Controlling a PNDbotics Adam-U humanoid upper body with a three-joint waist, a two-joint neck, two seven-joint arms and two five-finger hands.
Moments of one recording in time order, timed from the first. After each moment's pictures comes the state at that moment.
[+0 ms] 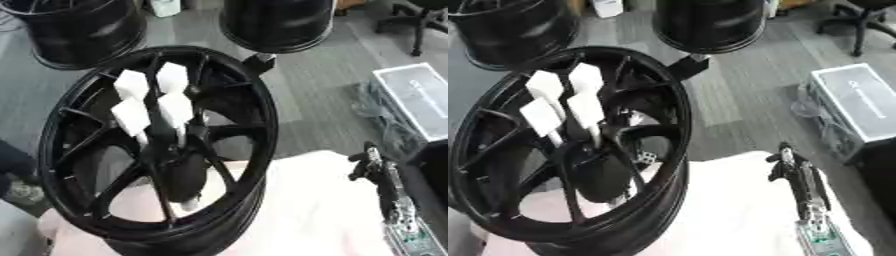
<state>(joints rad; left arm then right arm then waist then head) -0.71 0.98 -0.16 -1.43 -0.17 -0.59 -0.53 -0.04 -0.22 0.04 -1.45 0.02 -0.12 -0.20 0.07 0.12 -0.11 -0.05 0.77</state>
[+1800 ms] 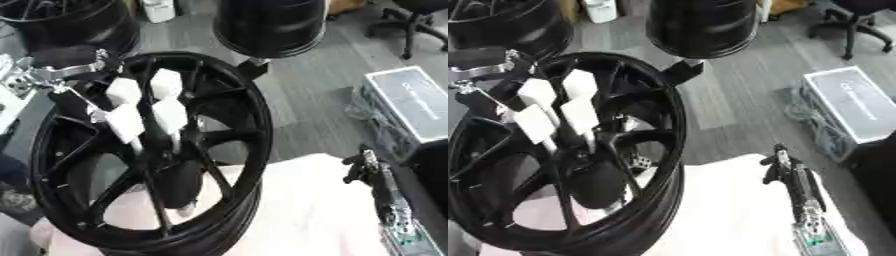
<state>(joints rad) -0.86 0.60 -0.35 -1.11 -0.46 -0.56 -0.56 -0.07 -0.22 0.06 -1.45 0.02 -0.11 -0.18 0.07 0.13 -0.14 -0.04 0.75</state>
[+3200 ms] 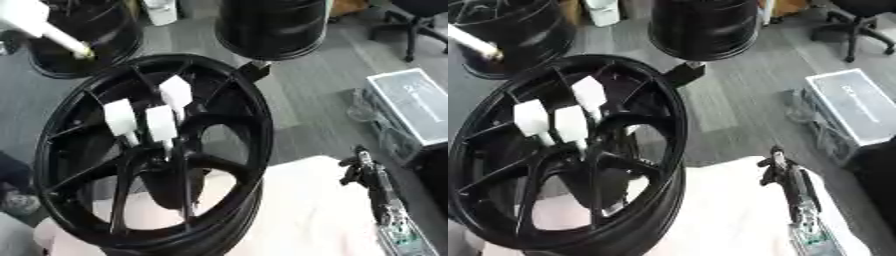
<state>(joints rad) -0.58 0.97 -0.09 -1.46 0.16 -0.46 -0.66 -0.05 -0.22 0.04 -1.43 0.02 -0.11 -0.20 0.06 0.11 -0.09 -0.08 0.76</state>
